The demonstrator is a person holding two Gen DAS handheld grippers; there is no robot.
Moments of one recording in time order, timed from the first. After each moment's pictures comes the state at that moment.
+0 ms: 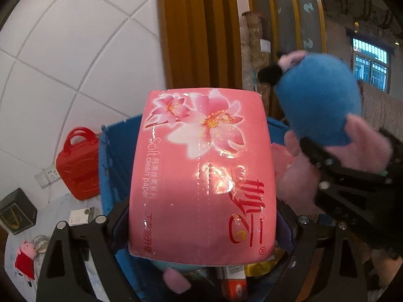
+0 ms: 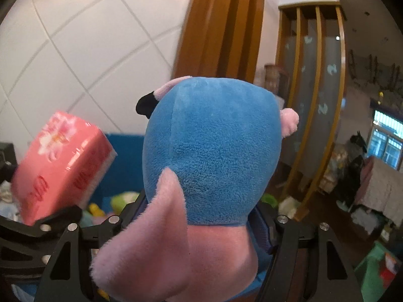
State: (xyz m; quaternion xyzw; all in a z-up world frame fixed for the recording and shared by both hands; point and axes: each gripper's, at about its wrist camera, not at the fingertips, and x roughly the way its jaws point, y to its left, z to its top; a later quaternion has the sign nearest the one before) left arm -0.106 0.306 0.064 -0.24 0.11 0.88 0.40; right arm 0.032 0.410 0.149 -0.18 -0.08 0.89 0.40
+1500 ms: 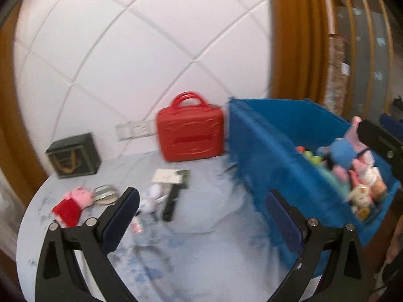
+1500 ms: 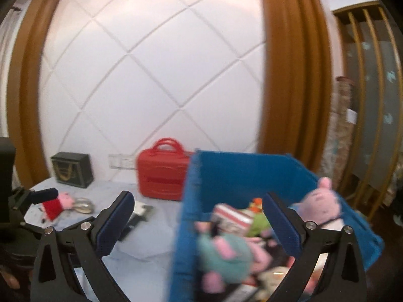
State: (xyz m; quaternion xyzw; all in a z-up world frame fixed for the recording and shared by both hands) left arm -0.173 0.052 0.034 -0.28 0.03 0.94 0.21; right arm -0.048 0.228 0.146 -0.14 -0.08 0.97 0.17
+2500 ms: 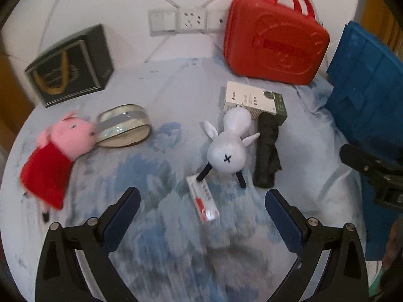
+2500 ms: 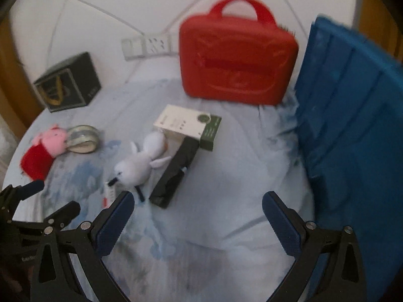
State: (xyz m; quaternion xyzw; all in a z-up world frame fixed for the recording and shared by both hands) left arm -0.421 -0.043 -0.199 -0.49 0.02 0.85 0.17; right arm -0.371 0.202 -0.091 -0.46 -0.02 0.88 0.14
